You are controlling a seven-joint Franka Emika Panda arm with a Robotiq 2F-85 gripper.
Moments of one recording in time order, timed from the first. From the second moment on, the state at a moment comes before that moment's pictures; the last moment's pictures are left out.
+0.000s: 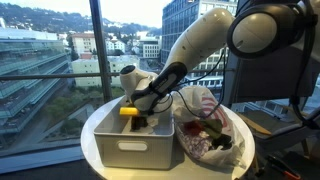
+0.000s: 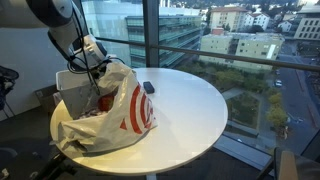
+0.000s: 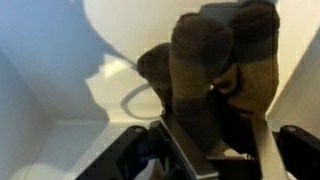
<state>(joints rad) 0.46 0.96 0.01 -1.32 -0.60 2.38 1.44</state>
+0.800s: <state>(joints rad) 0.57 0.87 -0.05 -1.35 -0.48 2.16 1.53</state>
